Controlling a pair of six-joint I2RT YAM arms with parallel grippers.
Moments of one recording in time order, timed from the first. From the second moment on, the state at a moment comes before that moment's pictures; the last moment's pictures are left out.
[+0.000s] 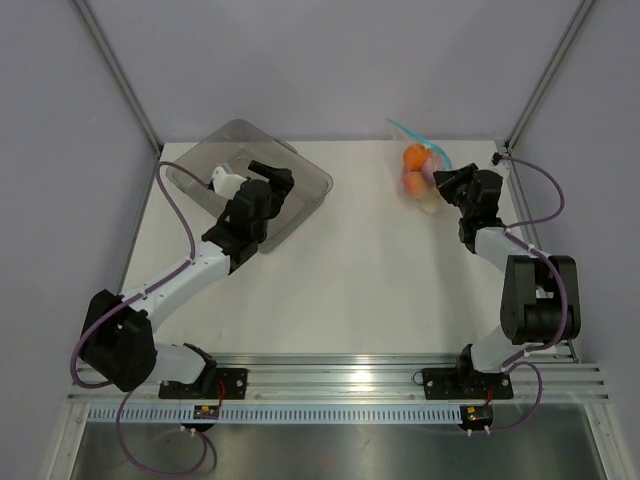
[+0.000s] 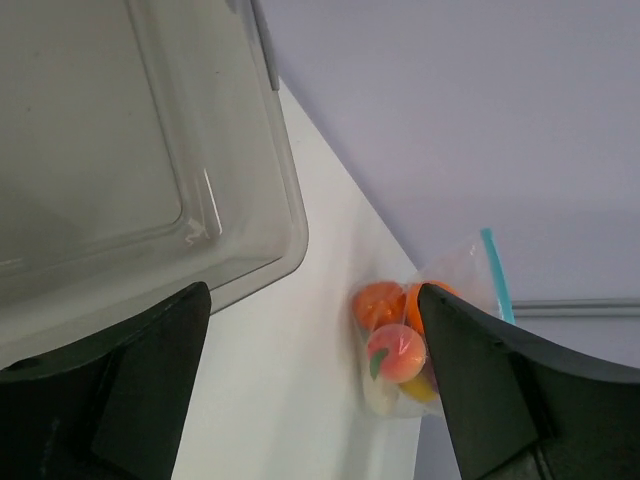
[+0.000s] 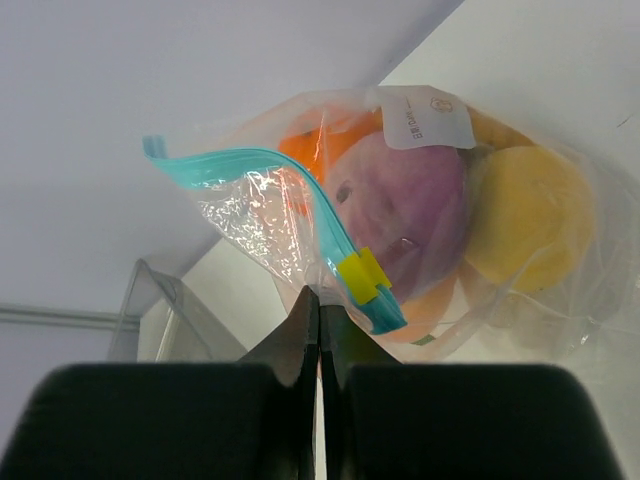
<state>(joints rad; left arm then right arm) -0.59 1.34 0.96 0.03 -0.59 -1.23 -0.04 1.60 0.86 0.55 -0.10 0.88</state>
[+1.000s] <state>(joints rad) -0.52 1.13 0.72 0.21 -0.10 -0.72 0.34 1.13 0.64 0.28 -0.08 0.65</state>
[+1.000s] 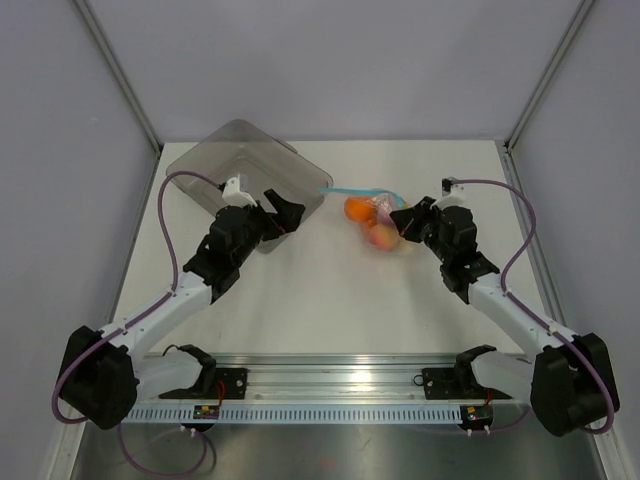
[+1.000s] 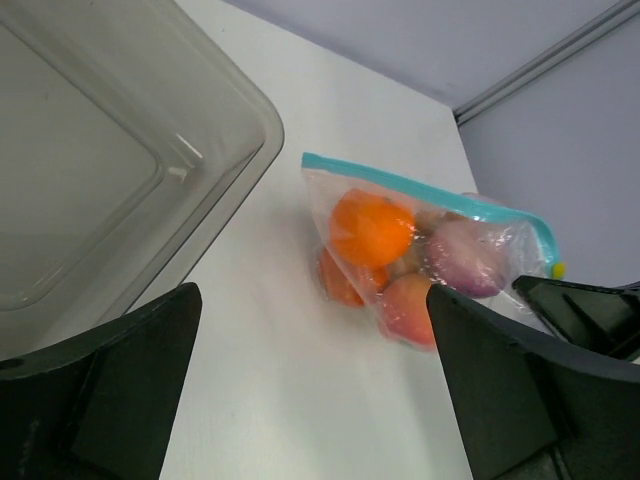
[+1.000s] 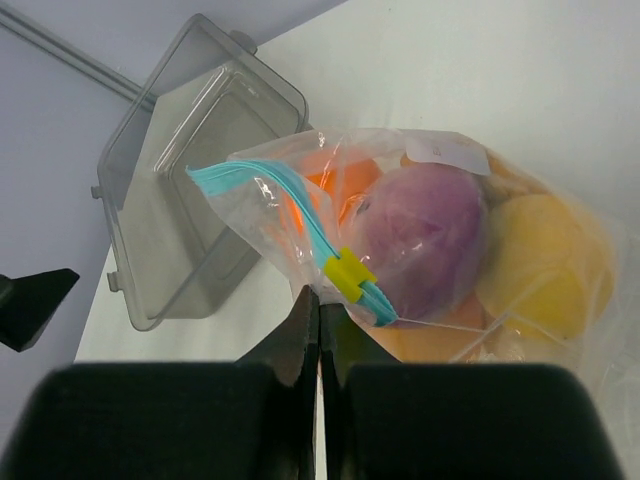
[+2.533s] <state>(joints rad) -0.97 1.35 0.46 0.91 -0.36 0.34 0.62 1.18 0.59 0.23 0.04 0.56</state>
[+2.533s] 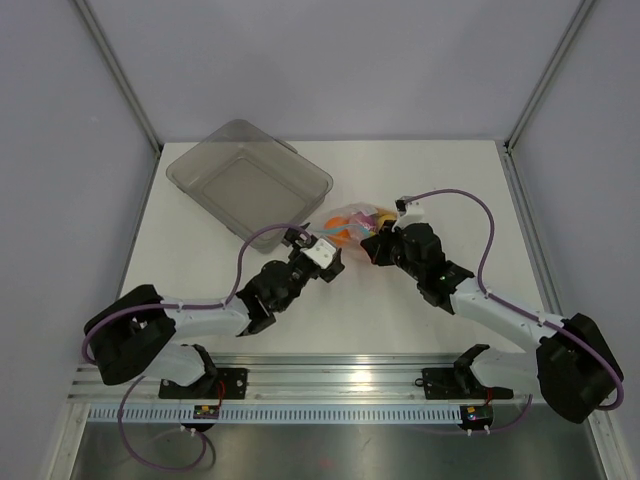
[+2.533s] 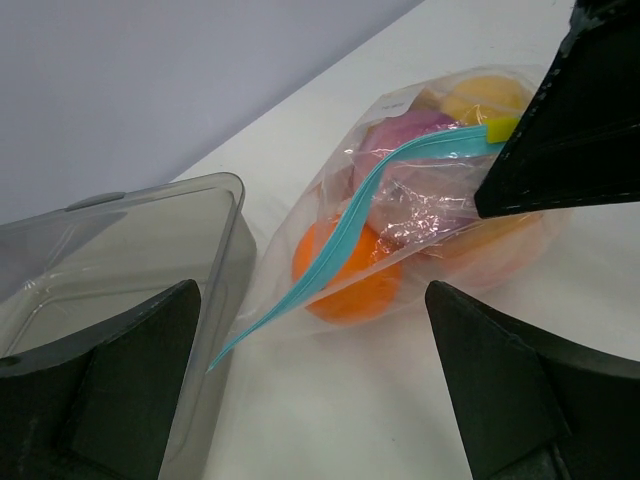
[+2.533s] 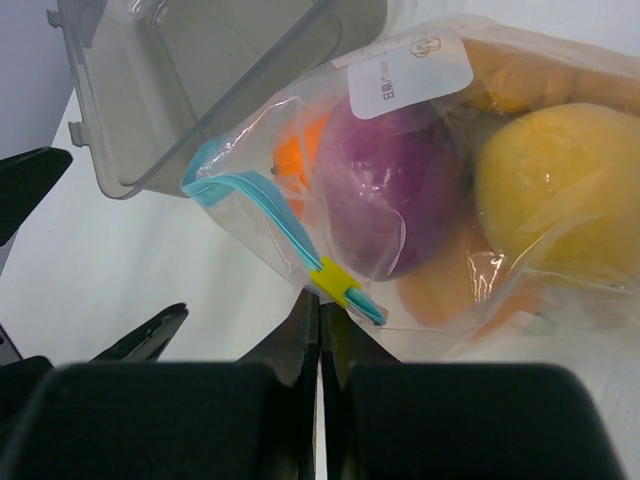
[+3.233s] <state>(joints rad) -0.83 1.42 0.50 0.93 -0.15 0.23 0.62 1.14 0.62 0.18 -0.02 0.47</state>
